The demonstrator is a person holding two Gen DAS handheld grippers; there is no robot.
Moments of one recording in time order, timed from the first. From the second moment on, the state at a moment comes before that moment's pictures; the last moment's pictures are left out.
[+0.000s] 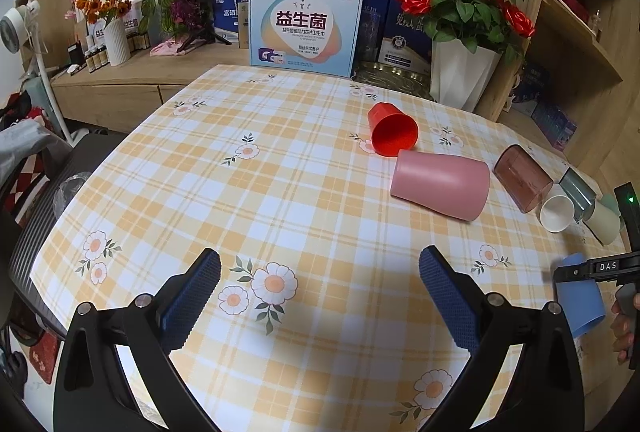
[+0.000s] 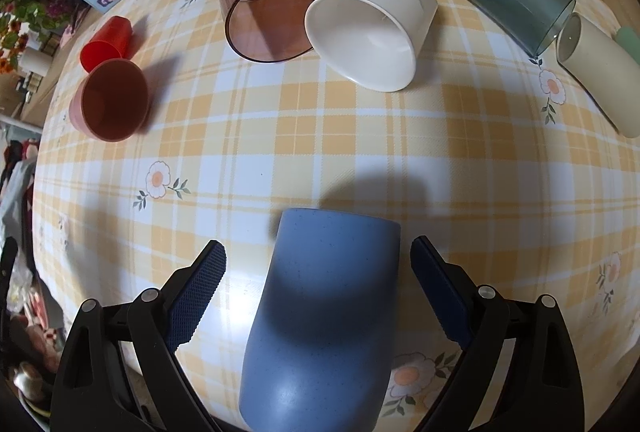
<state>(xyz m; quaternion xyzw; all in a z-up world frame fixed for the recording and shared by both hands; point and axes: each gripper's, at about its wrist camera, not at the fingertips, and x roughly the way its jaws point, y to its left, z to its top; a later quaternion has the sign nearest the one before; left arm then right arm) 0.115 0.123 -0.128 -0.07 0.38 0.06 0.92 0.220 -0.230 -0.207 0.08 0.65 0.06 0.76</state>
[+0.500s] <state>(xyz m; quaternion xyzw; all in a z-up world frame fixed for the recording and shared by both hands) 0.112 0.133 -0.128 -0.09 0.38 0.08 0.92 0.216 -0.230 -0.211 0.08 0.65 0.06 0.75</state>
